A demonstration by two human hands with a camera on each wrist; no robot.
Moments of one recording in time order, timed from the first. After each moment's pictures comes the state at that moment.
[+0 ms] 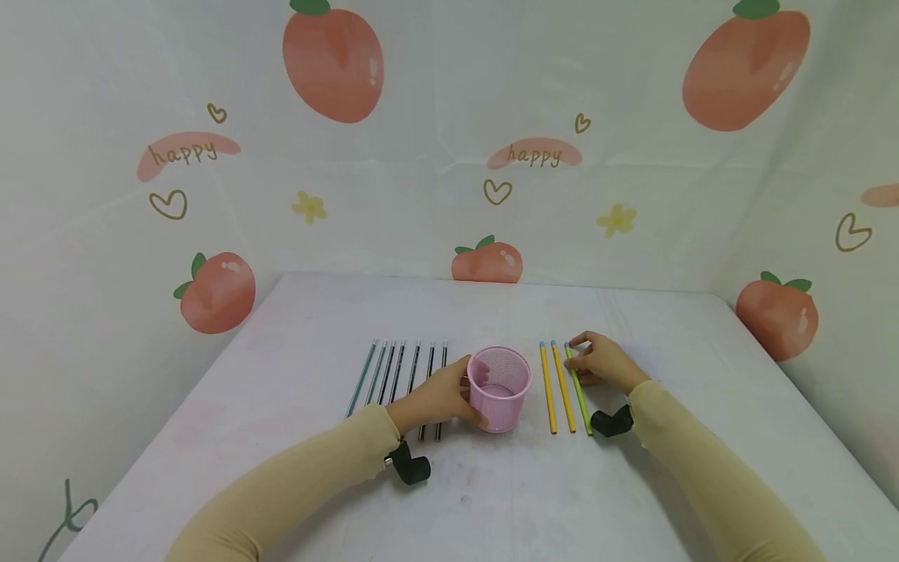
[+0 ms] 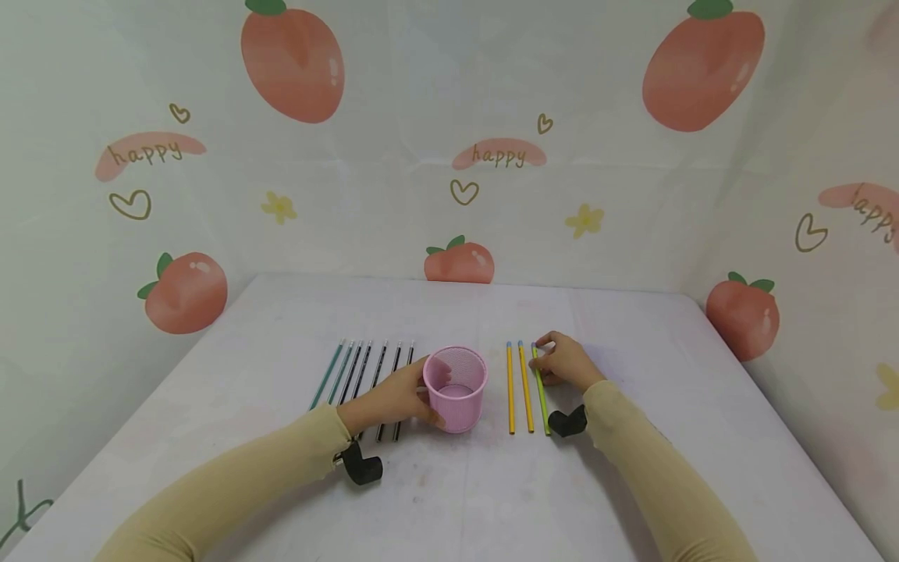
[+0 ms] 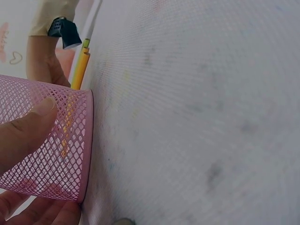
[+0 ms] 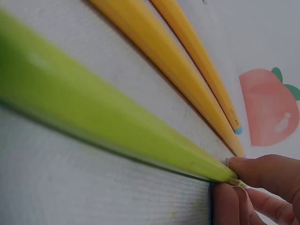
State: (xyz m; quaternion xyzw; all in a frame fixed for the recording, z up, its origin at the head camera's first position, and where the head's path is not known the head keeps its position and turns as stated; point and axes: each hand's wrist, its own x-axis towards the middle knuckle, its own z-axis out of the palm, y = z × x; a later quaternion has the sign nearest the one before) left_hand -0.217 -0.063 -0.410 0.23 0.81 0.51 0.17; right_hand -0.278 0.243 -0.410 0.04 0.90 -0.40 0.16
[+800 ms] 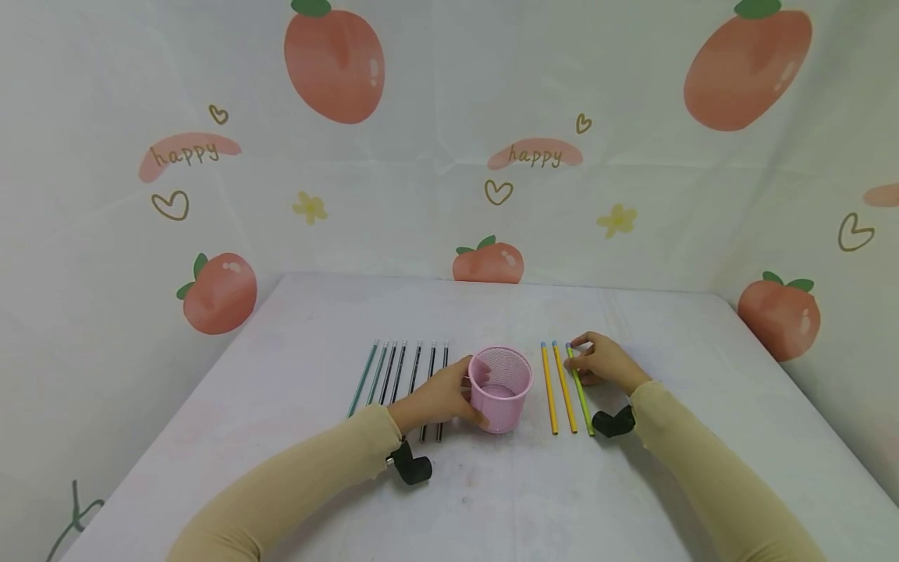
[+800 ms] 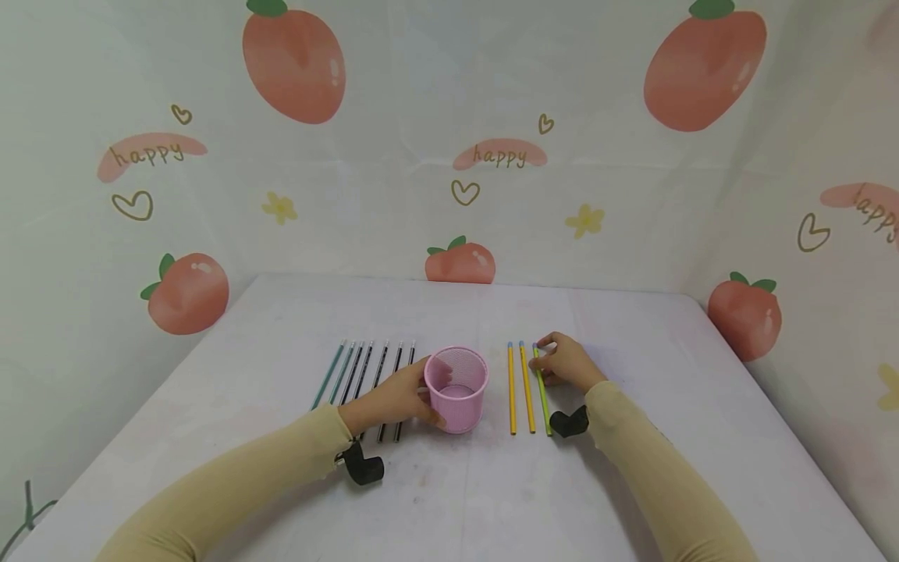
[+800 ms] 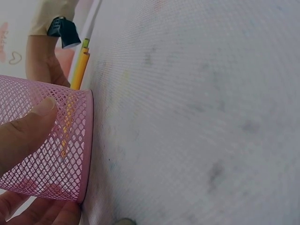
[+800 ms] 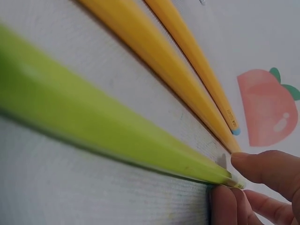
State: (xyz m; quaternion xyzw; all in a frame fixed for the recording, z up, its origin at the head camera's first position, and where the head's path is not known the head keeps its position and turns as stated) left_hand -0.218 -0.063 -0.409 0.23 0.82 0.50 0.17; right_hand -0.278 0.244 -0.410 0.04 0.90 -0.40 0.17
